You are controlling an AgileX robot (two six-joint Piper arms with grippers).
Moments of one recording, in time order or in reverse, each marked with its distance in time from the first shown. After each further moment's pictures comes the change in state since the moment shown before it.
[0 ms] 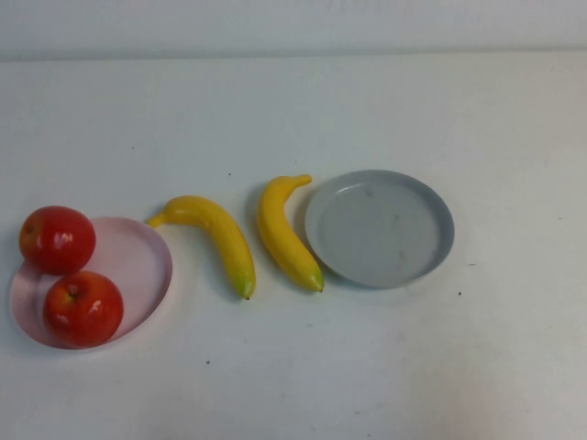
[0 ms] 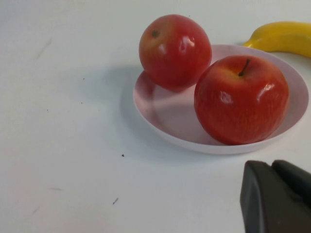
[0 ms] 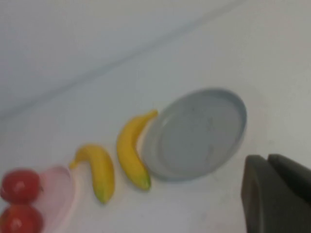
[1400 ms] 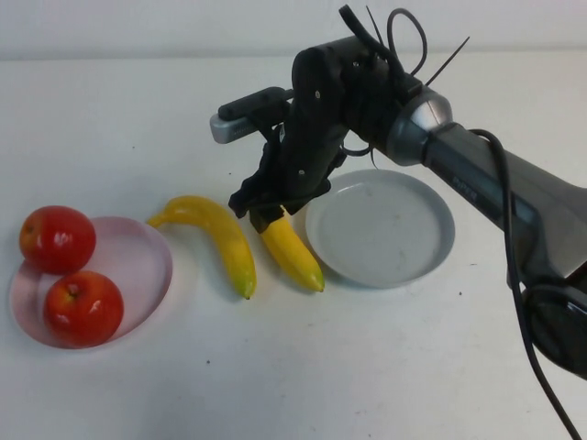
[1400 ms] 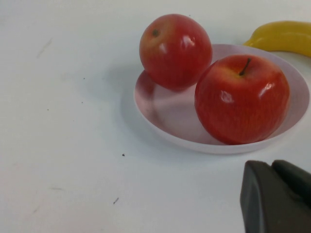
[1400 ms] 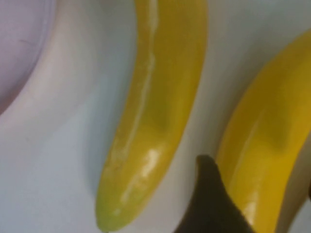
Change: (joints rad) right arm 0.633 2.046 -1.996 -0.642 0.757 0.102; left arm 0.000 0.000 0.000 0.000 0.000 0.000
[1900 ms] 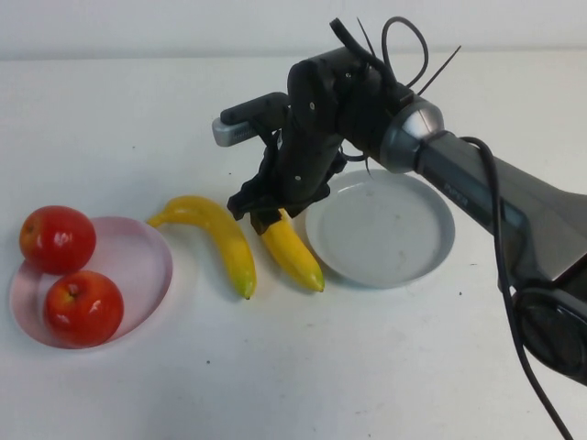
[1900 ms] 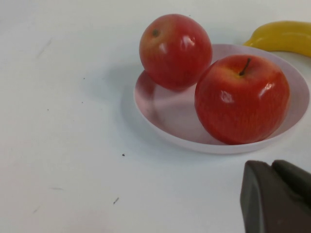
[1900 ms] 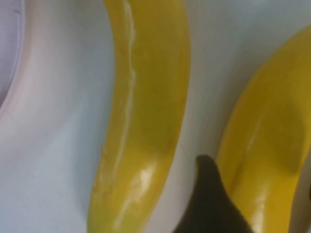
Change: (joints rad) right arm 0.005 0.021 -0.003 -0.039 -0.027 0.067; left arm 0.000 0.000 0.000 0.000 0.000 0.000
